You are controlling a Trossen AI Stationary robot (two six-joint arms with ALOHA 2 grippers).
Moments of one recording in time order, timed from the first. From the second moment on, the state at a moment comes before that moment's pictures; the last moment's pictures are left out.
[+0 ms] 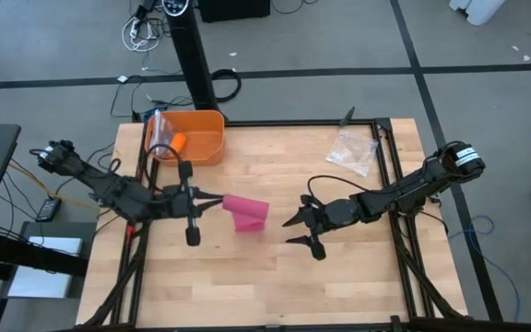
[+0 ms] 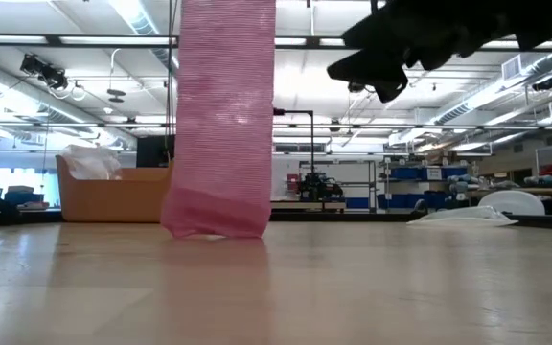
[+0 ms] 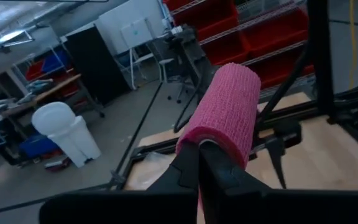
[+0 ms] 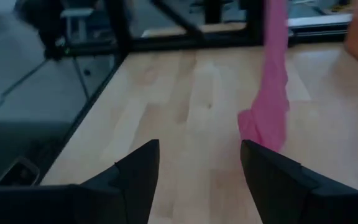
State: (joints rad) left arm -0.51 1.02 1.04 -0.08 -0.69 0.31; right arm 0.32 1.43 0.65 0.45 0.15 0.19
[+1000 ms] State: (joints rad) left arm -0.49 0.90 1.11 -0.06 -0.73 0.55; right arm 0.10 2.08 0.77 1.15 -0.09 0.22
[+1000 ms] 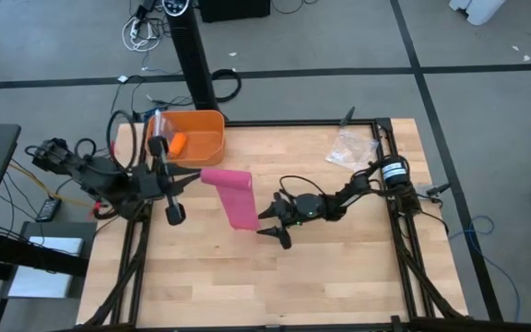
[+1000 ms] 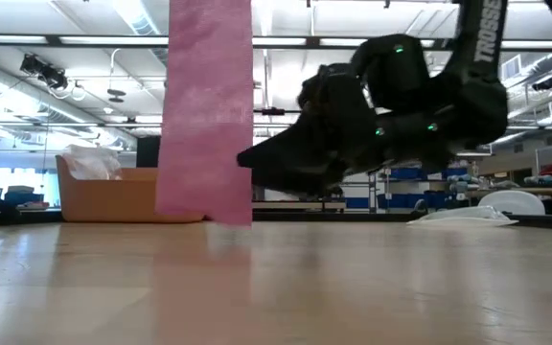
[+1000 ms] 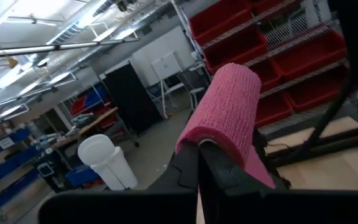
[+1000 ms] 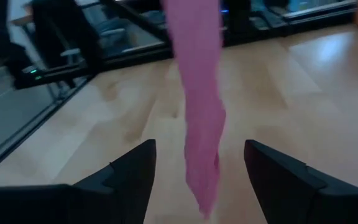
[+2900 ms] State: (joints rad) left arm -0.33 0.75 0.58 -0.09 -0.95 0.08; right arm 0.66 1.69 1.55 0.14 0.67 -0.23
